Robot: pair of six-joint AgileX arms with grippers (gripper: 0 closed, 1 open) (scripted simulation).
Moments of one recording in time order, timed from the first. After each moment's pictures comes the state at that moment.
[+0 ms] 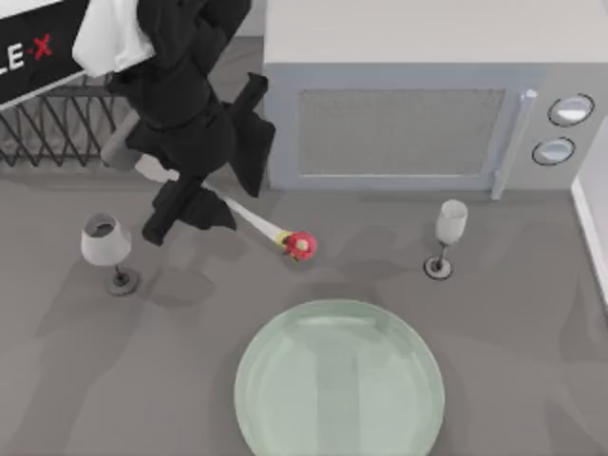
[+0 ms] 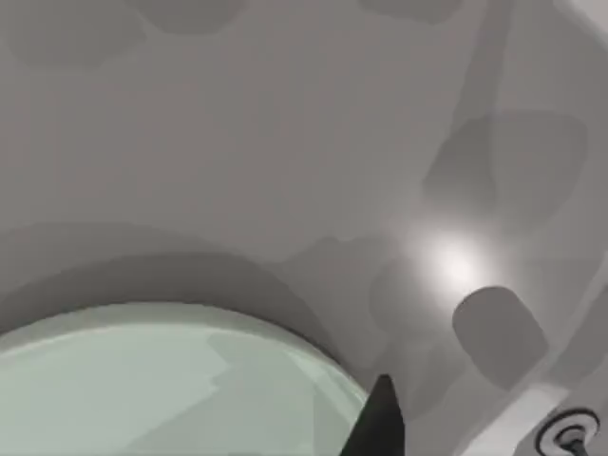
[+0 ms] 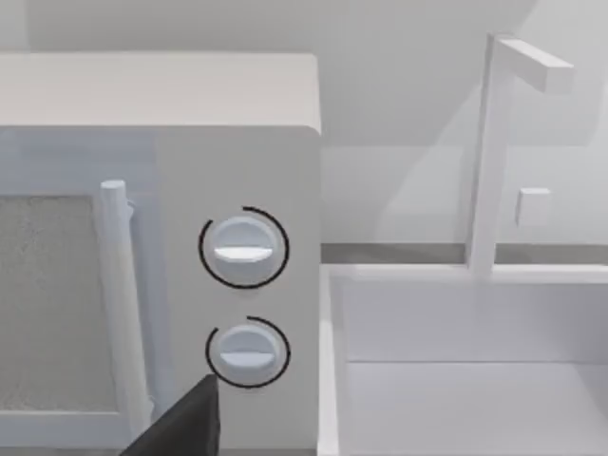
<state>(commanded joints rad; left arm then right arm) -0.48 1.92 1.57 -1.03 0.19 -1.48 0.00 0.00 0.00 0.00 0.00 0.00</state>
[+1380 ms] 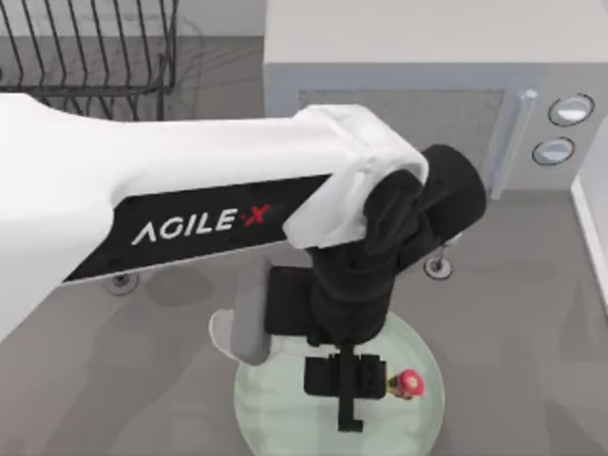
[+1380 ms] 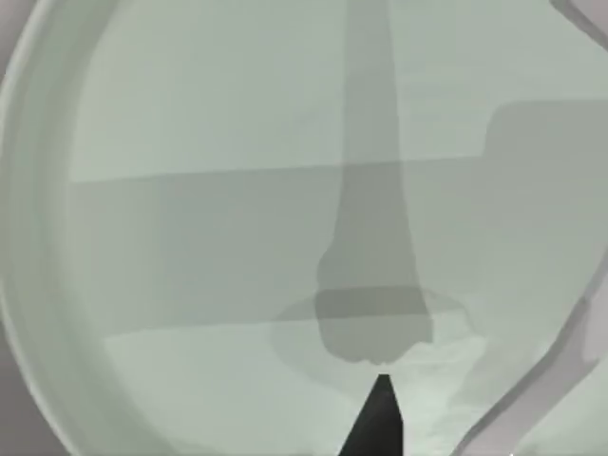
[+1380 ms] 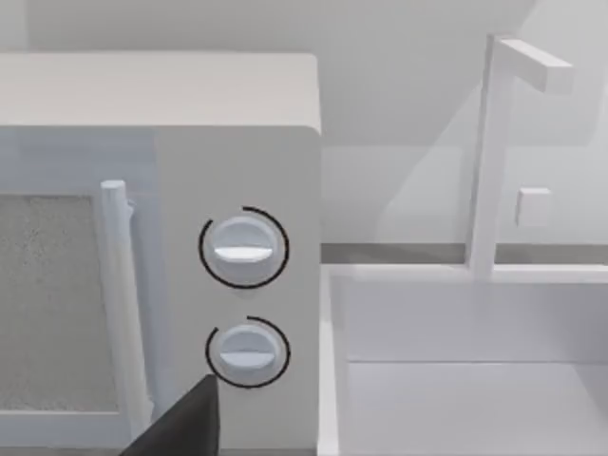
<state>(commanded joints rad) -0.96 1.98 1.48 -1.08 -0.02 -2.45 0.00 0.00 0.00 0.00 0.00 0.00</state>
